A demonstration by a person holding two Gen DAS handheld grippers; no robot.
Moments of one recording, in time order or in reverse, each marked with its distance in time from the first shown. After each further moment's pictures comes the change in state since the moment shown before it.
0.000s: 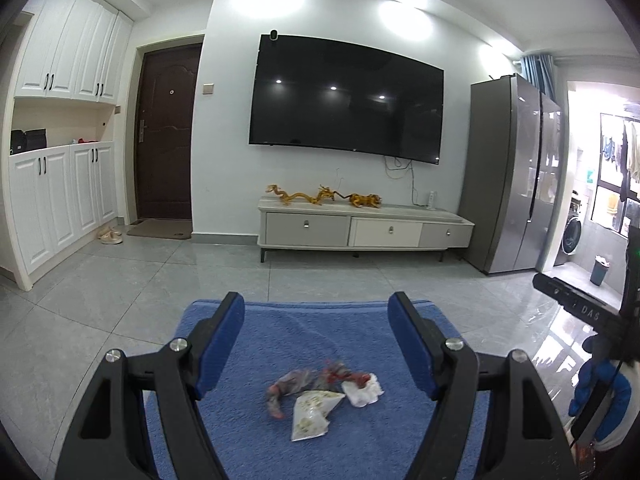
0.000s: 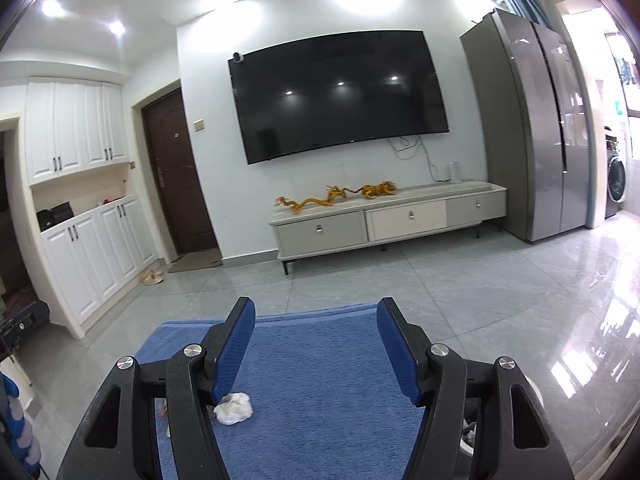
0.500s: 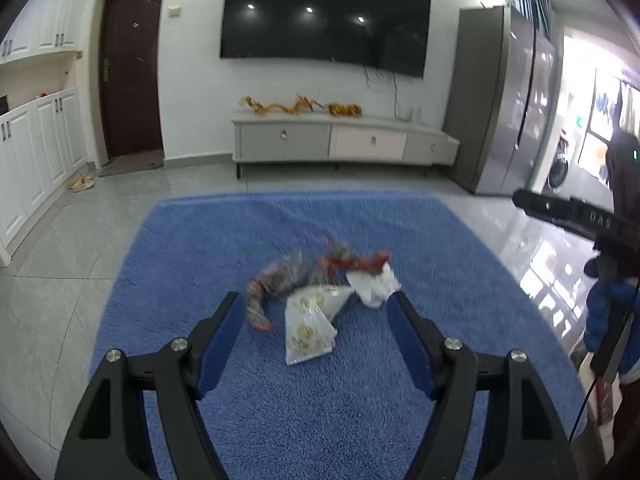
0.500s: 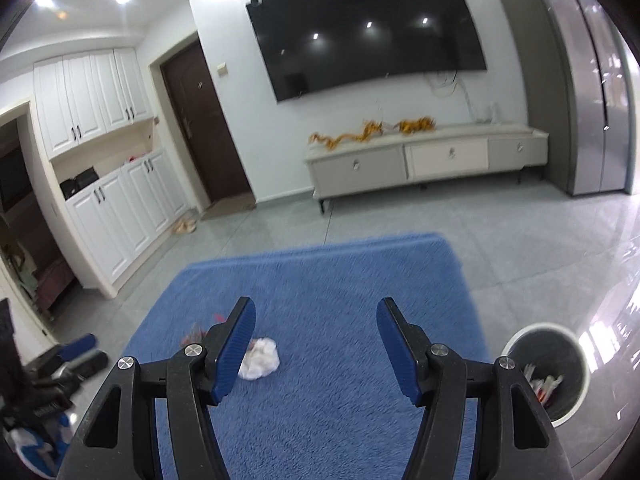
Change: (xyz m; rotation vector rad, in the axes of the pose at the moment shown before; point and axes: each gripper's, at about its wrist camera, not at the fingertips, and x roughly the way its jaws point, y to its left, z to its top) left arm 0.084 0.010 -0.103 0.062 0.325 -0.101; right arm 0.075 0.015 -0.044 0.018 0.239 0.147
